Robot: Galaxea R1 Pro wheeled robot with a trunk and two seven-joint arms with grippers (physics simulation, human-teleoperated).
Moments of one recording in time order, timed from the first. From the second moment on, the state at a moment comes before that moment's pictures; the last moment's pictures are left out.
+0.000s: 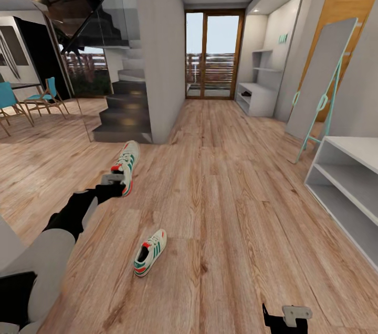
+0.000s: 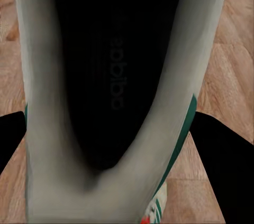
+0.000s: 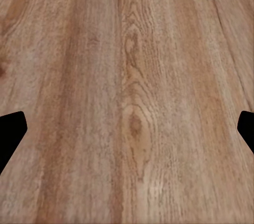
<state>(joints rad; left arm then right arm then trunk) -0.95 0.15 0.13 -0.58 -0.06 0.31 -0.29 -0.24 -0.11 0.09 -0.42 -0.11 -0.43 -0.09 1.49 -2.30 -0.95</state>
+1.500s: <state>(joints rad) -0.87 0.11 0.09 -0.57 -0.09 0.08 -0.30 -0.24 -0.11 0.09 -0.42 -0.11 -0.43 -0.09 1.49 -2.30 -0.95</state>
